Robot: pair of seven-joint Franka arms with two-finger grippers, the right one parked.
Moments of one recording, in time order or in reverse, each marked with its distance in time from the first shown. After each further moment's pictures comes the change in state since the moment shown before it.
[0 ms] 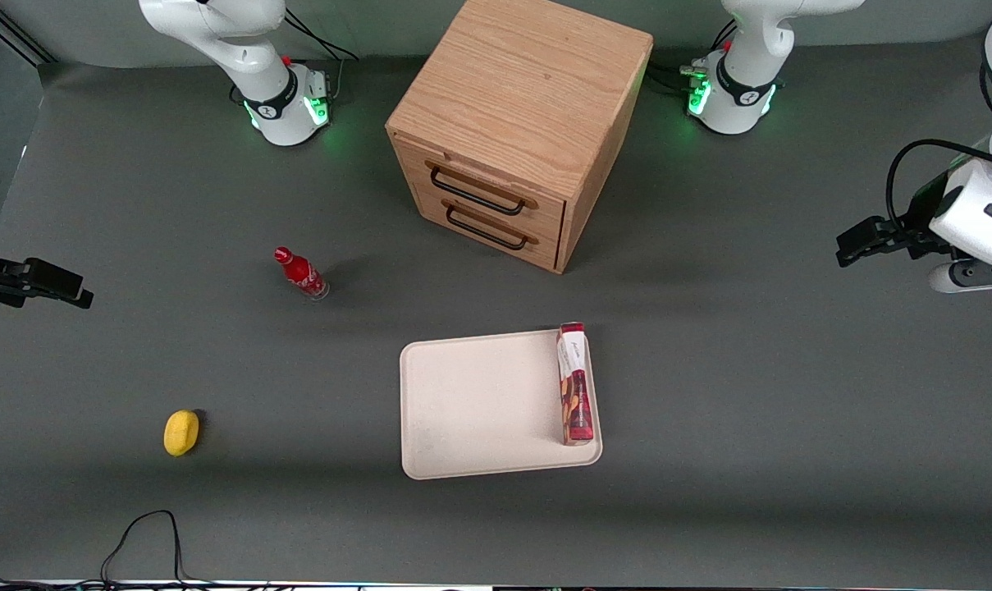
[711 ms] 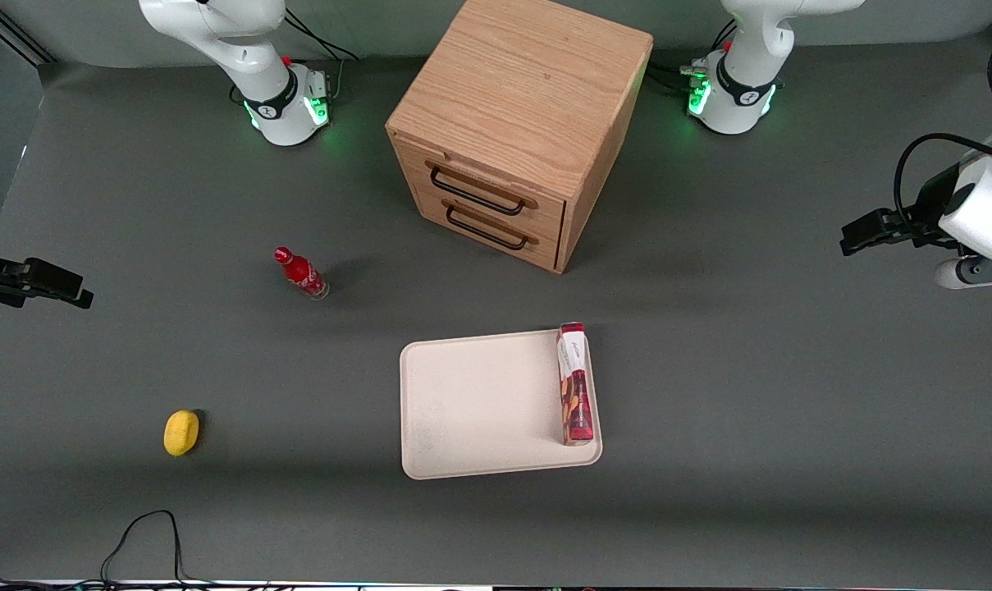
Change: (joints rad) arm 0.000 0.023 0.012 0.050 -0.003 -0.098 0.000
